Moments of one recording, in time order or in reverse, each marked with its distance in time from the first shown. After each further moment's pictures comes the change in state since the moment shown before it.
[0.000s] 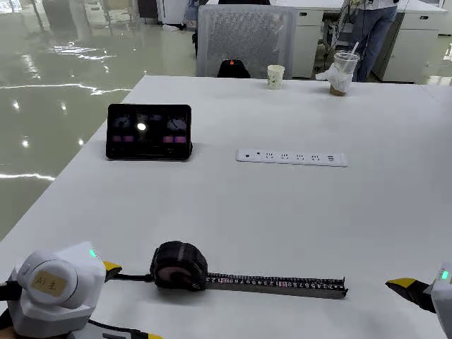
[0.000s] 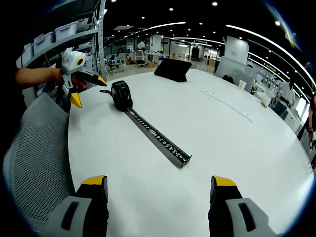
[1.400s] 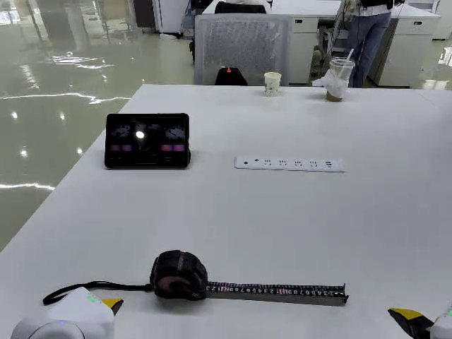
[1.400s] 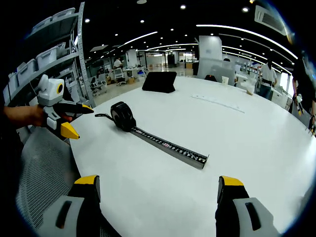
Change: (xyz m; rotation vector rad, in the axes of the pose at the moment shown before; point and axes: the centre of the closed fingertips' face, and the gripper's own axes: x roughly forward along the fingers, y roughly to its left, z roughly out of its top) left arm -0.016 -0.043 0.018 -0.216 -0.121 0.142; right arm -0.007 0.047 0.024 0.223 -0.122 -0.084
